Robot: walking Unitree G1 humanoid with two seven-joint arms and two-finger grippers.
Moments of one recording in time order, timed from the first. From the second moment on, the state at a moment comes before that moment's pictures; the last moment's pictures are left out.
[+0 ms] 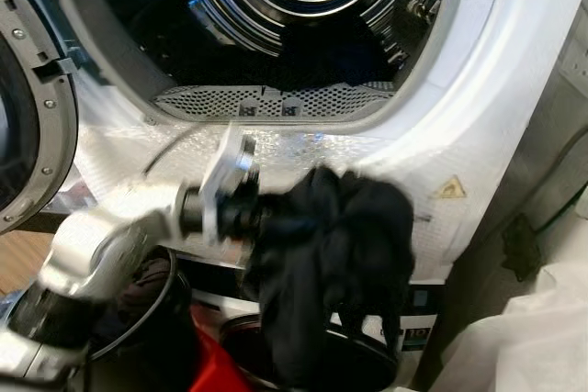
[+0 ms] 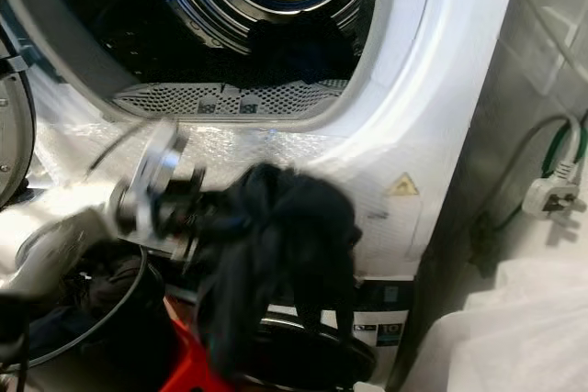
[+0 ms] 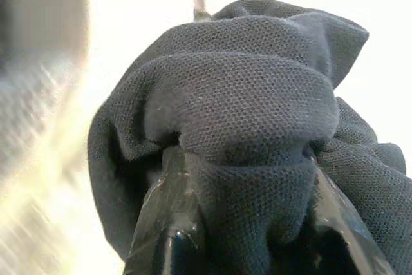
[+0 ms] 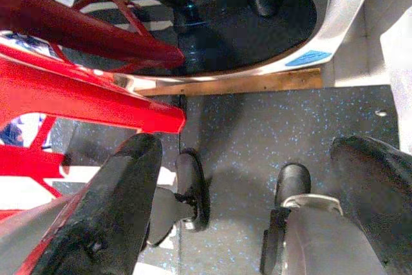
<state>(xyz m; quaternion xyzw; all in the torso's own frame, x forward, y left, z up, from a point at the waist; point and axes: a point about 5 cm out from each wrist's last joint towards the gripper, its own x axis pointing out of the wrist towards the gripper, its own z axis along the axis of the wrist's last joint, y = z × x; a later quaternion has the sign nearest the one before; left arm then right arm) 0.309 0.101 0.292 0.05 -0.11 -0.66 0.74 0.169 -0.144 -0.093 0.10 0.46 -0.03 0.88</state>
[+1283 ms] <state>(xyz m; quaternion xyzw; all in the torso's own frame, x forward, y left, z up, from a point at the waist) 0.415 0.137 0.373 0.08 -0.23 -0.23 0.94 0.136 -0.173 -0.101 0.08 0.46 -0.05 0.88</state>
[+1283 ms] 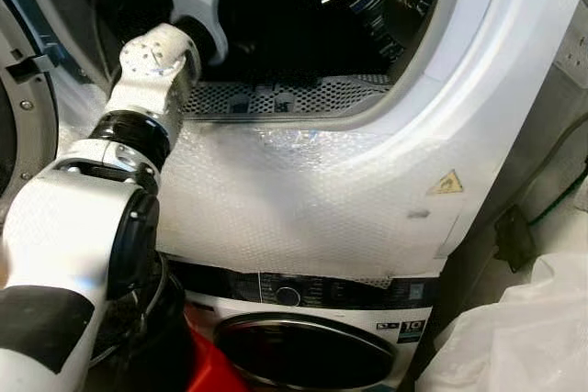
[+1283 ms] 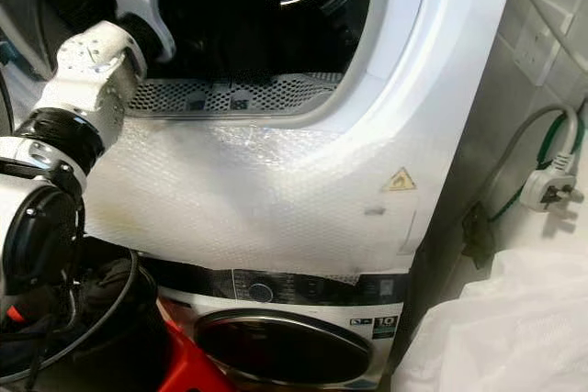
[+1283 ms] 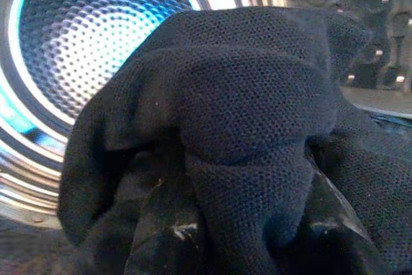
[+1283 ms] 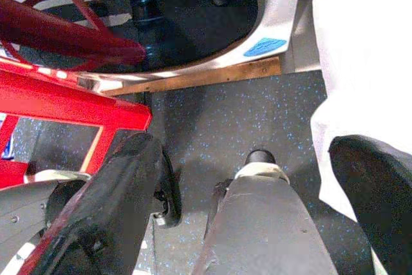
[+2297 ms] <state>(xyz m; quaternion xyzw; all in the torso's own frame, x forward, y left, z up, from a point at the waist) 0.414 0.102 0.377 0.12 -0.20 -0.28 0.93 0.134 -0.191 -0.097 0.06 0.43 -0.07 0.90</state>
